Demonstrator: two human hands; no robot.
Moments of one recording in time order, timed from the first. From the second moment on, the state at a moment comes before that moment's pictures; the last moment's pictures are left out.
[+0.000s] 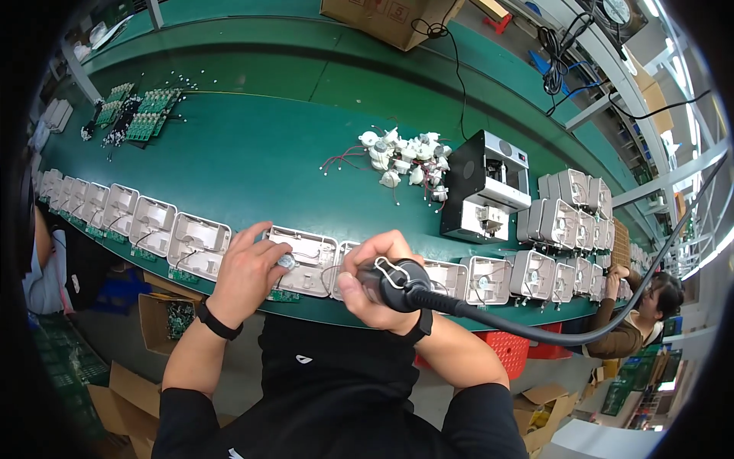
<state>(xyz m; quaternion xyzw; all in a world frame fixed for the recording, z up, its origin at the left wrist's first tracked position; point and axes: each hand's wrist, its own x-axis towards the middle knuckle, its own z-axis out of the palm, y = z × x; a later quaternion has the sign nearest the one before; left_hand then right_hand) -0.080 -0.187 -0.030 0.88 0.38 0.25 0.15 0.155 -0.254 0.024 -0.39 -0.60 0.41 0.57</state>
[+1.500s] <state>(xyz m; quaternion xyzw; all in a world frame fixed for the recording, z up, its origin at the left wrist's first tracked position) -0.083 -0.180 -0.043 0.88 0.36 0.28 0.14 0.084 -0.218 0.028 -0.34 -0.61 0.40 0.59</state>
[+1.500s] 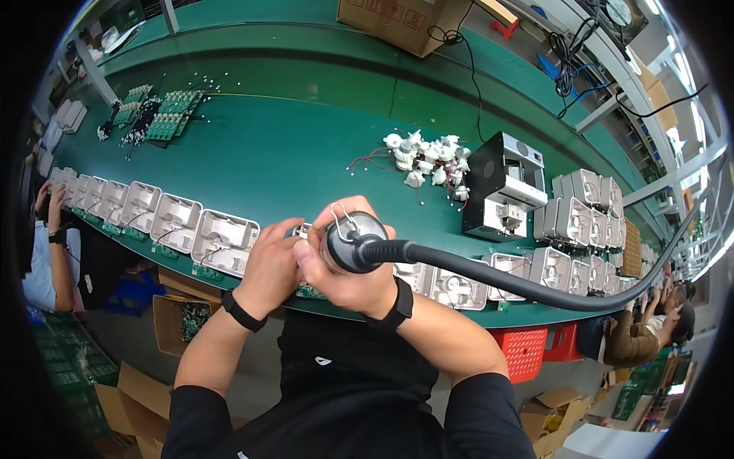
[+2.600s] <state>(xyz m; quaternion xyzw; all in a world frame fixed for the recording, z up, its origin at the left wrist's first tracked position) -0.062 -0.267 -0.015 0.86 0.36 0.28 0.23 0.321 -0.261 0.109 -0.50 -0.49 0.04 0.71</state>
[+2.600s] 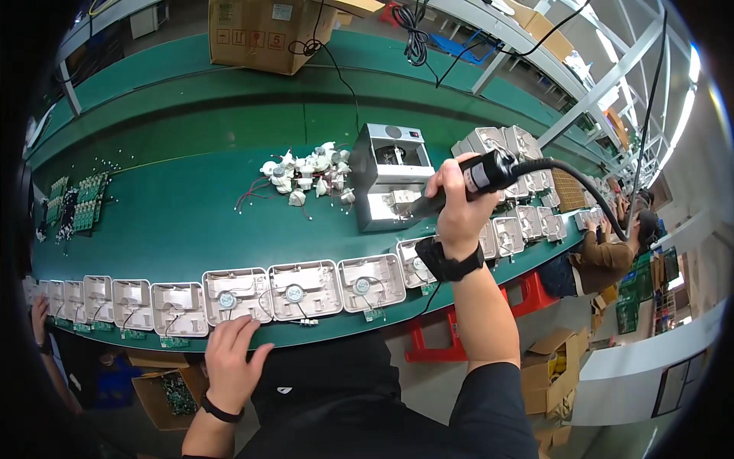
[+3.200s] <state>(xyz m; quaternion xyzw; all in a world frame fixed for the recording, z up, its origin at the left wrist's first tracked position) -0.030 -0.269 -0.028 0.89 0.36 0.24 0.15 0.347 -0.238 0.097 -0.52 -0.43 0.07 0.74</state>
